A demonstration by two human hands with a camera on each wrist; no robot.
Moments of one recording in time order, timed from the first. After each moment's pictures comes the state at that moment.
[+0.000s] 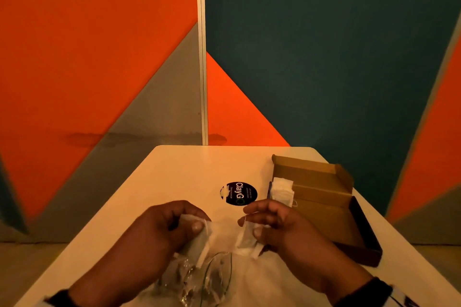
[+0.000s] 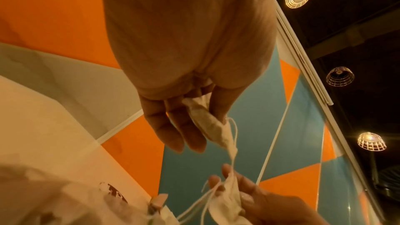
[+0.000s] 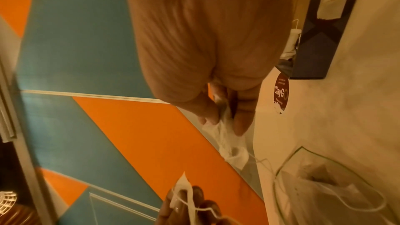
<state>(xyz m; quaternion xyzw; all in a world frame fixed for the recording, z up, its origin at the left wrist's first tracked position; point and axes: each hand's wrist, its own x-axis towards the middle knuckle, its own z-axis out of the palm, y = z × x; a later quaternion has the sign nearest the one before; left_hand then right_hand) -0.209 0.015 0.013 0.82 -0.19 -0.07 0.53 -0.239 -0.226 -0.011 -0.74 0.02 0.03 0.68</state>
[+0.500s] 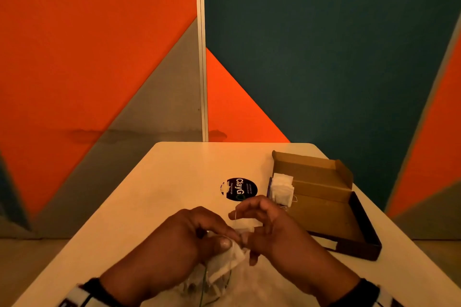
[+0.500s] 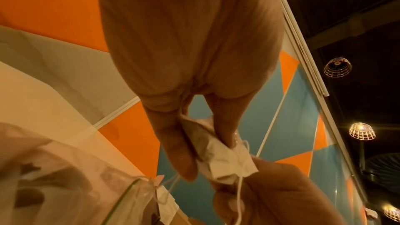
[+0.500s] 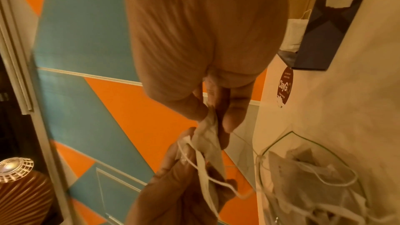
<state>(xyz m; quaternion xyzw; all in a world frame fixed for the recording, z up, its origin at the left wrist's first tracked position) -0.216 -0.010 0.012 0.82 -0.25 -0.13 0.49 -0.245 -0.207 -0.015 -0.76 -0.05 0.01 0.65</state>
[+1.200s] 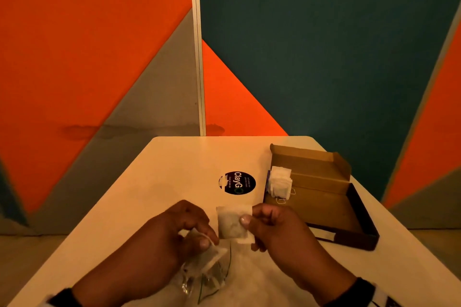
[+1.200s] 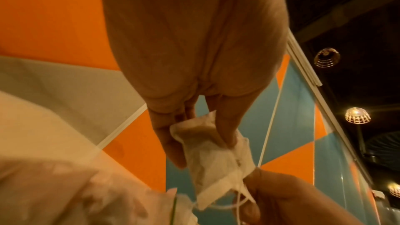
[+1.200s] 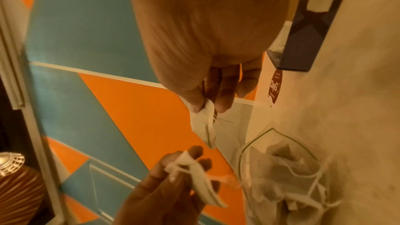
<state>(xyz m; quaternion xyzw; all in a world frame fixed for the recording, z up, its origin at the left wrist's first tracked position) -0.212 0.016 0.003 0.87 -0.29 -0.08 0.39 -0.249 -0.205 -0.024 -0.80 0.08 -0.04 0.59</state>
